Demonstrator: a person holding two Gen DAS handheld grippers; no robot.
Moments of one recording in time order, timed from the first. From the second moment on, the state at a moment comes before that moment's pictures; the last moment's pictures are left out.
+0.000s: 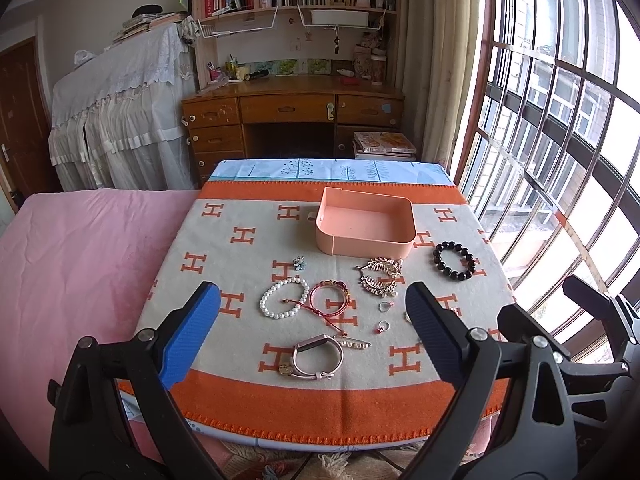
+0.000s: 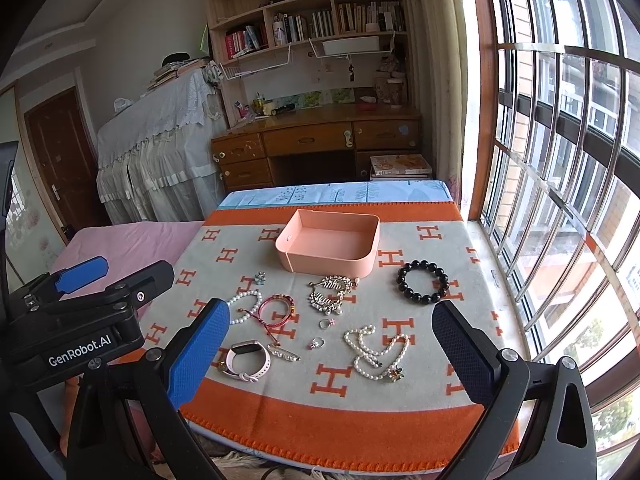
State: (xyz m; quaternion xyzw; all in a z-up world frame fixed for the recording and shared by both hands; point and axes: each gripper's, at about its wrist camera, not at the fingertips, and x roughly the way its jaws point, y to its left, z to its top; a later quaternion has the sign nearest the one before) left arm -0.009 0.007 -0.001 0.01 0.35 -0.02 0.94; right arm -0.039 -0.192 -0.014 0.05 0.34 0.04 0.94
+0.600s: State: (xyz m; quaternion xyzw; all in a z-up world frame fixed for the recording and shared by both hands) left arm 0.016 0.023 -0.014 -0.01 0.36 -0.02 0.93; right arm -0.013 -0.187 -0.027 0.04 0.35 0.05 0.94
